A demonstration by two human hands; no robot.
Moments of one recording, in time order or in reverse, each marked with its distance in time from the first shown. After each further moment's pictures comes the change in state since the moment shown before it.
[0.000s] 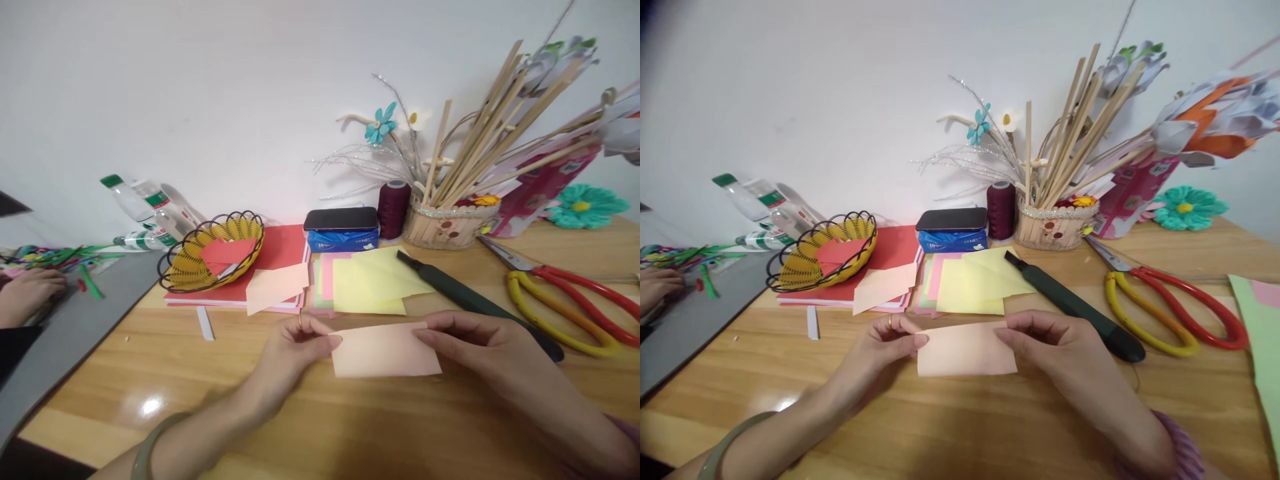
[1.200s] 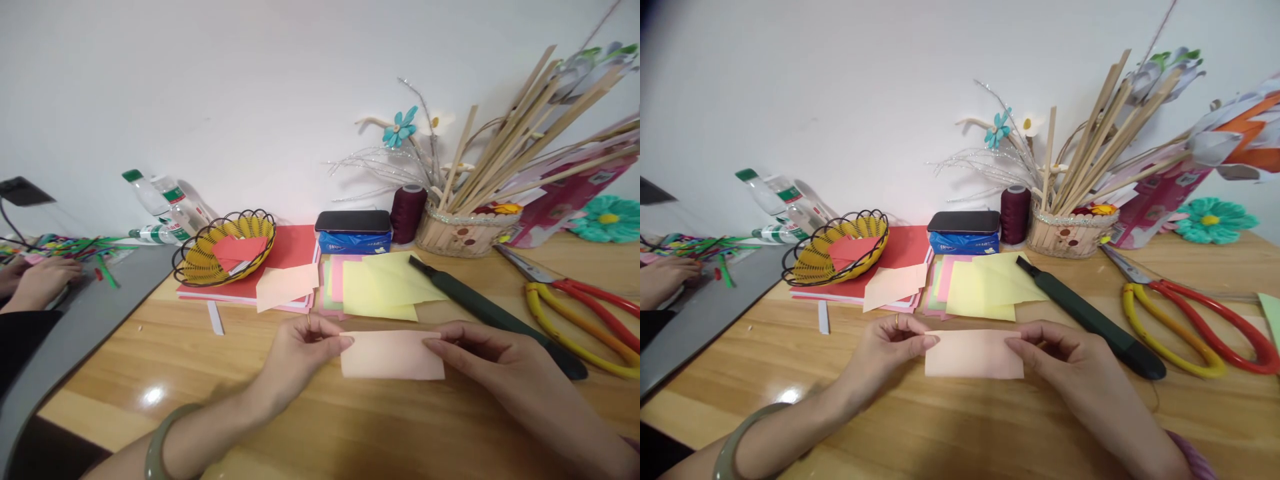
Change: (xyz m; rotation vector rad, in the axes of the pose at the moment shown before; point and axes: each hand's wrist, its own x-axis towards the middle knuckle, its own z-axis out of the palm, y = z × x) left_hand -0.001 0.004 0.002 0.069 0.089 0.058; right_hand 0.006 0.010 0.002 -0.149 0.036 -0.230
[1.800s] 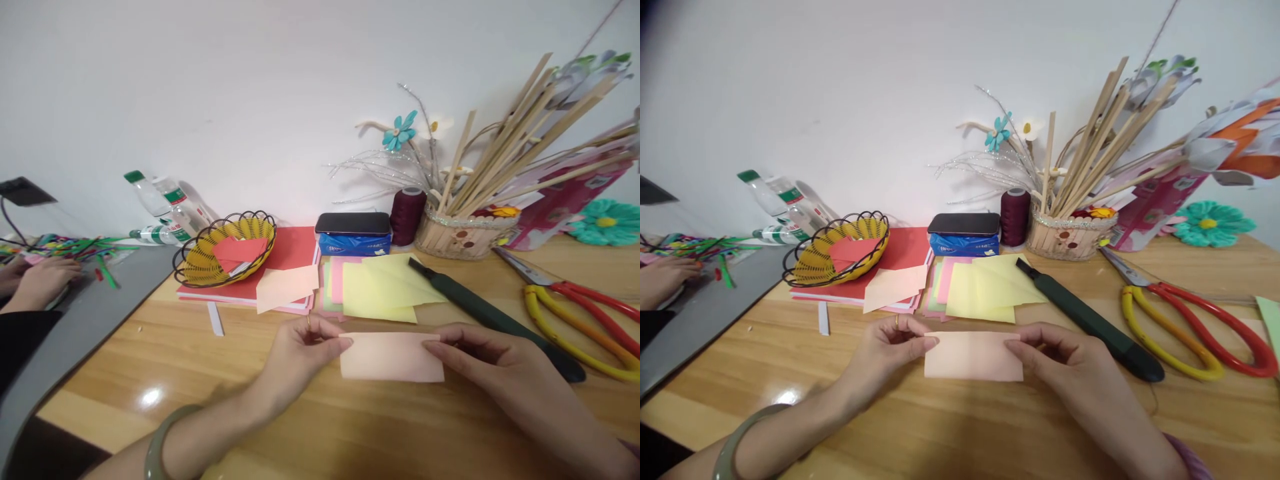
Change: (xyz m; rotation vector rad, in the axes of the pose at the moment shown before) left_hand 0.000 0.006 0.003 0.046 0.039 0.007; right_hand 0.004 0.003 -0.007 -0.097 -0.091 0.037
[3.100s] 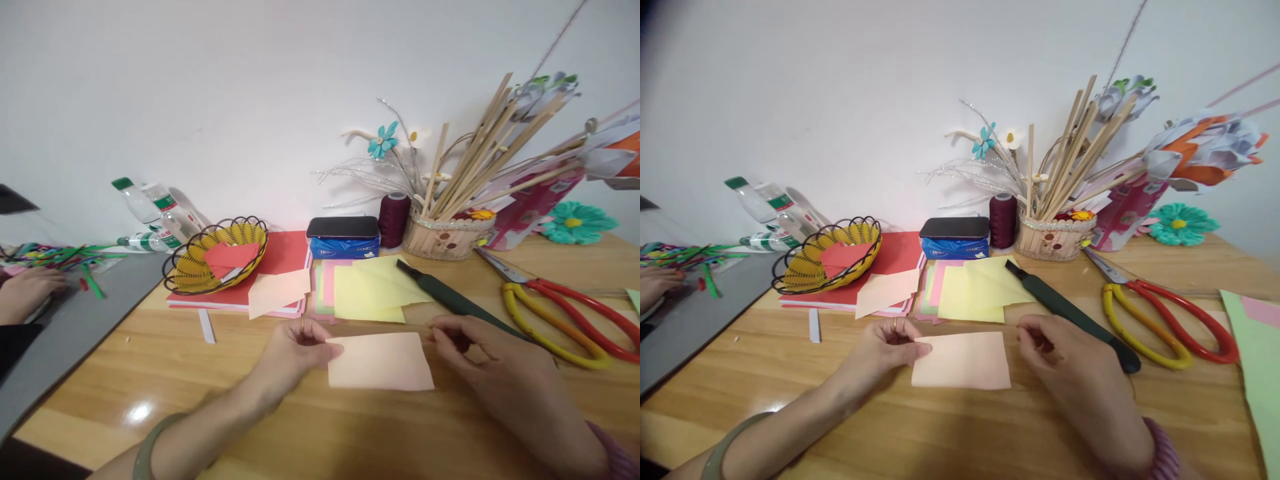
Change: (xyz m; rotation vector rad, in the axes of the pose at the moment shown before) left_hand 0.004 -0.003 -0.003 0.009 -0.080 -0.096; right_hand -0.001 0.013 -0.003 -0.475 0.345 -0.409
